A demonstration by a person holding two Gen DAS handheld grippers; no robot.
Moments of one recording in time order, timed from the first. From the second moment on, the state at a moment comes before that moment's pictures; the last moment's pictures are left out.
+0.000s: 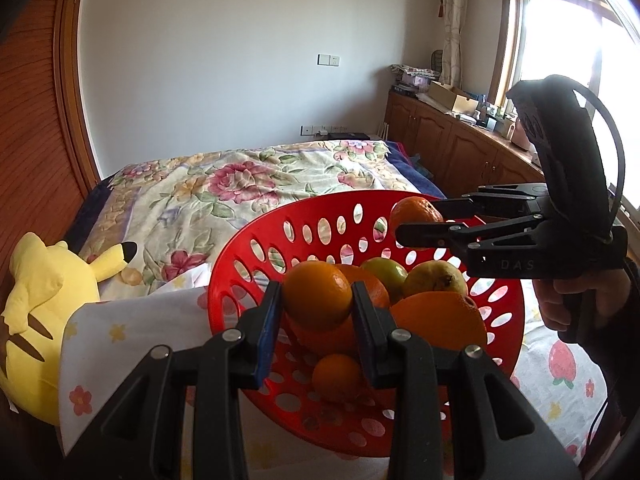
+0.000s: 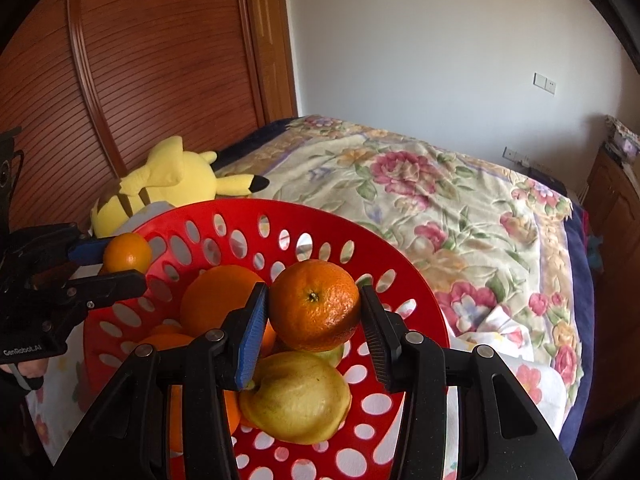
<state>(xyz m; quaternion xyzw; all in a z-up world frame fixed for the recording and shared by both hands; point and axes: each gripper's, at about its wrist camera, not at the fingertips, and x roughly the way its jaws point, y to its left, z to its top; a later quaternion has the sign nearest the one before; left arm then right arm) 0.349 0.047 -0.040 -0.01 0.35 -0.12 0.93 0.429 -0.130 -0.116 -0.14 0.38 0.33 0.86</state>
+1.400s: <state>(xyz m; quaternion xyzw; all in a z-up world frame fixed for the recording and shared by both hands) 0.312 0.028 -0.040 0.02 0.38 -0.09 0.92 0.319 -0.178 -0.090 -0.07 0.34 0.30 0.89</state>
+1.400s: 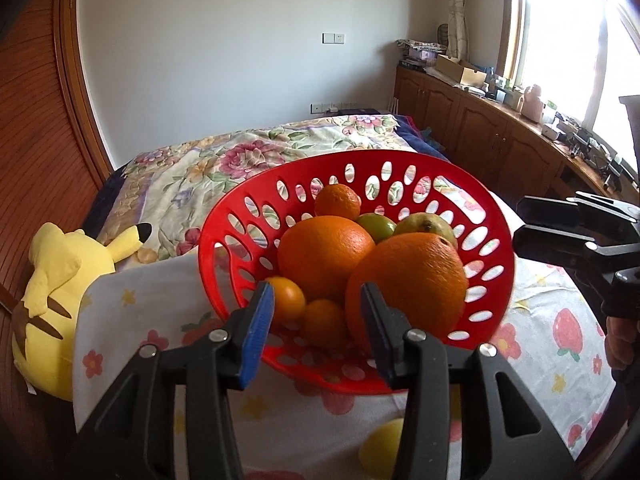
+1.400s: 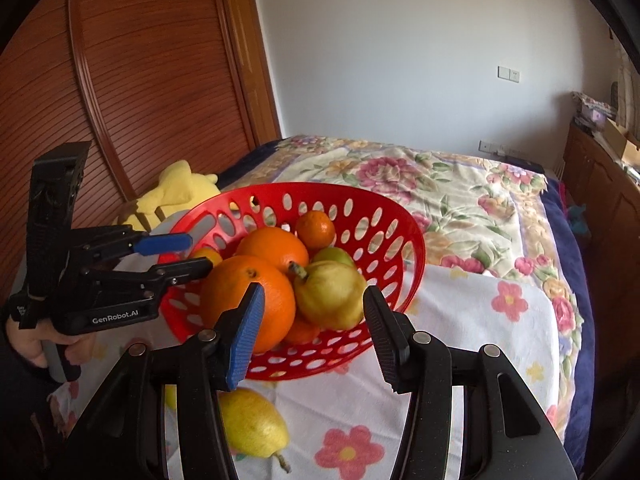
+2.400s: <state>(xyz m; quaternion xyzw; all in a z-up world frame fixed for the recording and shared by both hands) 0.216 0.016 -0.032 0.00 0.35 -0.09 0.93 0.241 -0.182 -0.091 -0.07 0.33 0.30 0.89</state>
